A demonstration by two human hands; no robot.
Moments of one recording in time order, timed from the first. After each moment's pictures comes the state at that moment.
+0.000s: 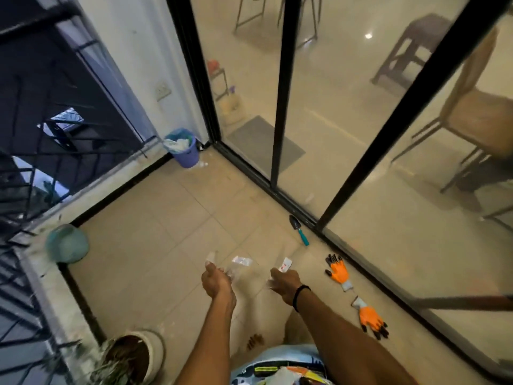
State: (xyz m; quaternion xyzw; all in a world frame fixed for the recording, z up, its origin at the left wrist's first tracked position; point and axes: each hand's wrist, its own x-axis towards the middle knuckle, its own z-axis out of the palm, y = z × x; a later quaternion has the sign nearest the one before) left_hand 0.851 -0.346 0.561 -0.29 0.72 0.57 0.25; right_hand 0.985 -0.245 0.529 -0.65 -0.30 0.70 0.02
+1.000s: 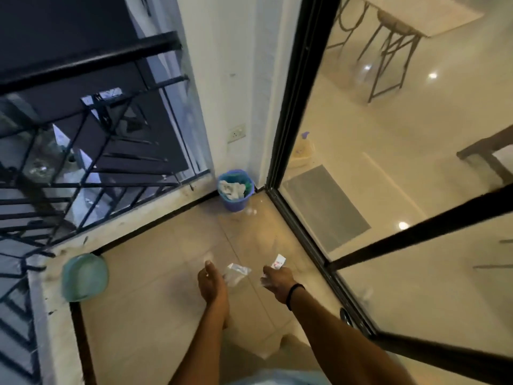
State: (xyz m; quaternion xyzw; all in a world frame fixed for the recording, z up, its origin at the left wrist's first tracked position) left_hand 0.338 -0.199 0.549 -0.27 0.78 0.53 0.19; right_hand 0.424 -0.064 0.543 -0.61 -0.41 0.67 -0.05
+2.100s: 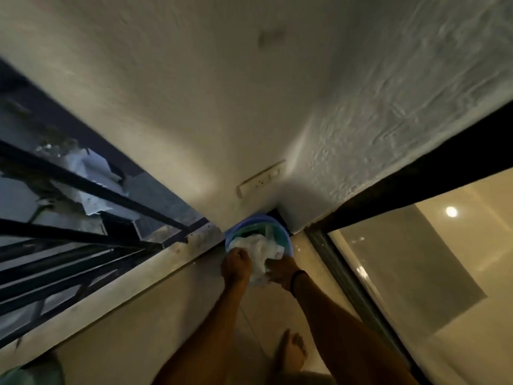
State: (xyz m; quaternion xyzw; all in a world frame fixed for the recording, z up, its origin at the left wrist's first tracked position) left_hand -0.138 0.122 0.169 -0.02 0.90 0.27 0.34; right_hand -0.056 0.226 0.164 -0.57 -0.43 0.67 -0.19
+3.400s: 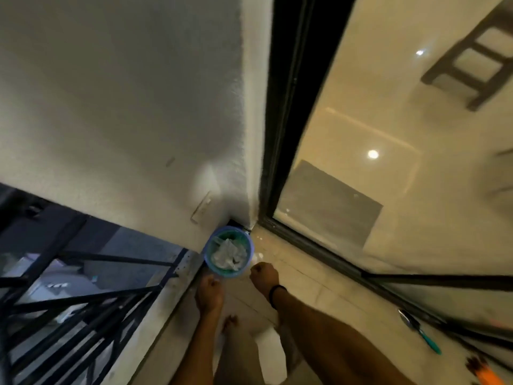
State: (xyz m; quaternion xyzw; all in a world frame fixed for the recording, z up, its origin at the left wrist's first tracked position) left_hand -0.091 0.055 0.393 0.08 0.90 0.23 0.37; right_hand 0.032 0.157 0.388 -0.63 -0.56 0.53 -0.11
